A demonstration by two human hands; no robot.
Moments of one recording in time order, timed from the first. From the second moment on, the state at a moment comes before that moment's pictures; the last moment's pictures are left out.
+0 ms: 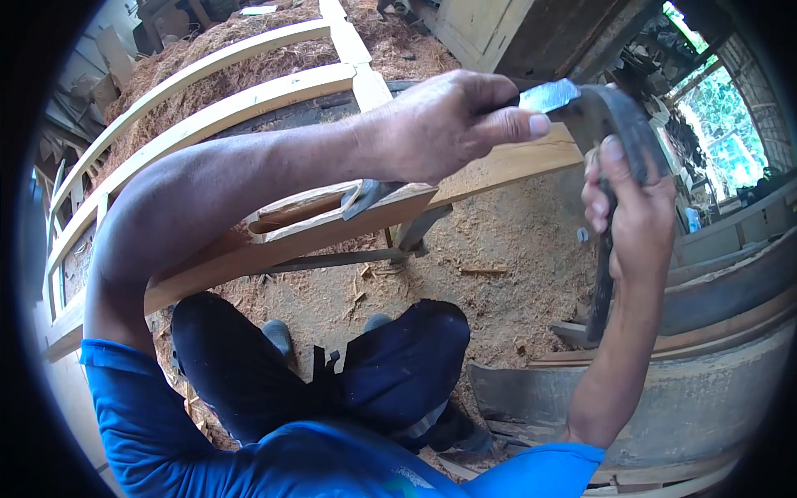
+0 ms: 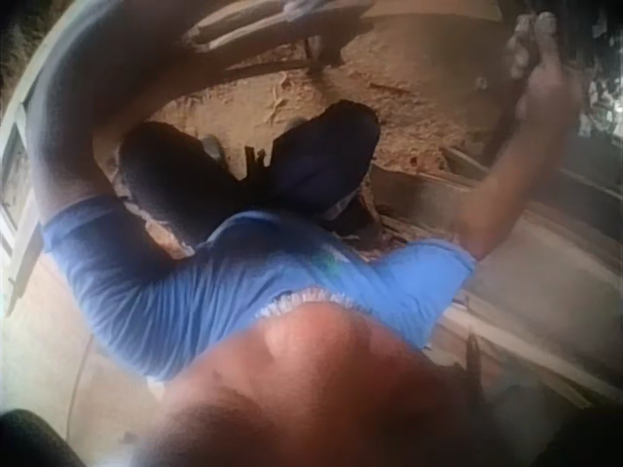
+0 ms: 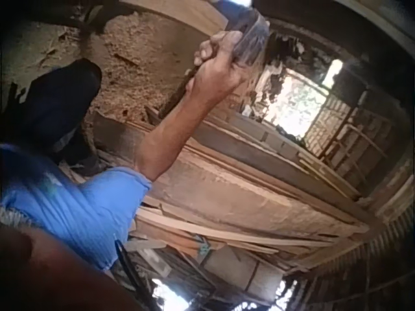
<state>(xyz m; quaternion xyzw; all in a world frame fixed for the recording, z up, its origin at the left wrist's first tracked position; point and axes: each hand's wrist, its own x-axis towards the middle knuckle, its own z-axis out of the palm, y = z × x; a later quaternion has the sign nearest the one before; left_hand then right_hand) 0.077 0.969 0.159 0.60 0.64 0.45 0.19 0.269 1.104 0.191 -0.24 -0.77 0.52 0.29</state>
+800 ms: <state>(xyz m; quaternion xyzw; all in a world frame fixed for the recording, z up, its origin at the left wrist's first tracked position) 0.077 0.952 0.161 0.58 0.65 0.45 0.21 0.268 1.105 0.194 -0.23 -0.74 0.54 0.34</state>
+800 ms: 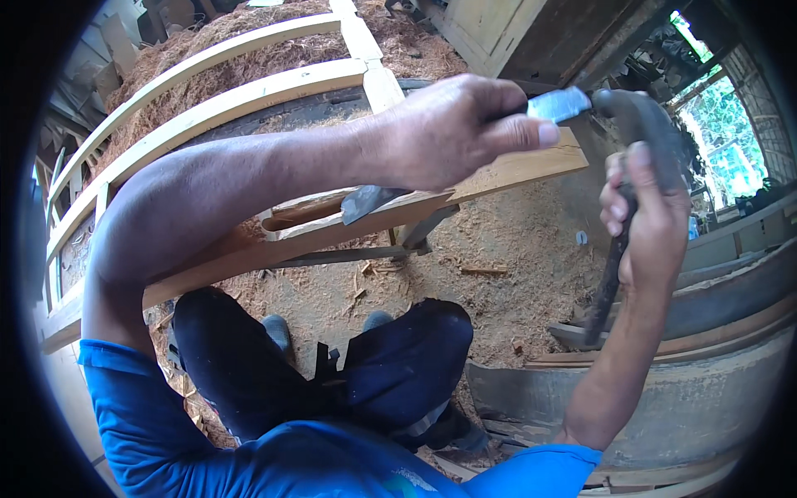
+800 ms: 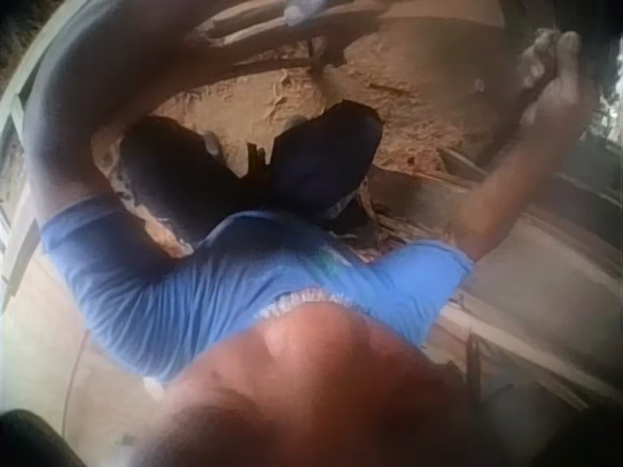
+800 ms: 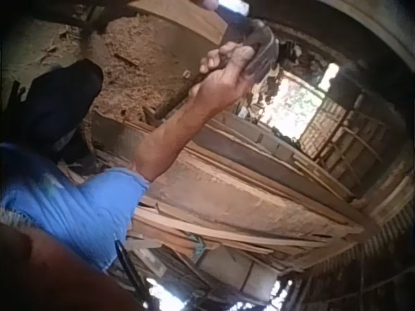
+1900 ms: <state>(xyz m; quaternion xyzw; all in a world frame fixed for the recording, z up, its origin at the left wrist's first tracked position) 0.039 0.935 0.221 0.51 0.58 0.50 0.40 0.371 1.091 -0.251 -0.34 -0.84 0.40 0.16</state>
